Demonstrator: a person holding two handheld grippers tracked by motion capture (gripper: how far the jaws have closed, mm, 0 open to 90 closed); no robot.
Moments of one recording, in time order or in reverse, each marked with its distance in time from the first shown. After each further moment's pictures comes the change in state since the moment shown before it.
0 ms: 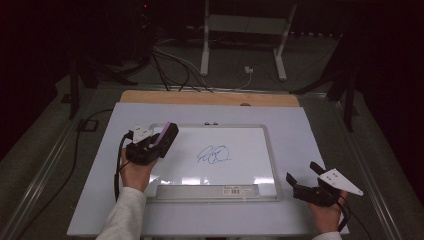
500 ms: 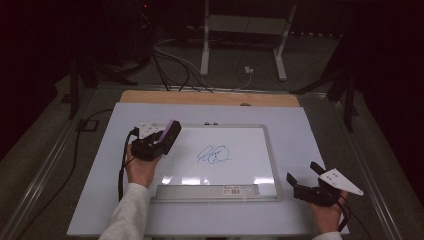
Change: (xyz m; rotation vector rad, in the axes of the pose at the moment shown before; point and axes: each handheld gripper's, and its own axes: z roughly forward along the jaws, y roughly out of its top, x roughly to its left) left arm 0.000 0.003 0.022 0.016 0.013 0.005; right arm -0.001 0.000 0.000 0.003 -0.003 -0.003
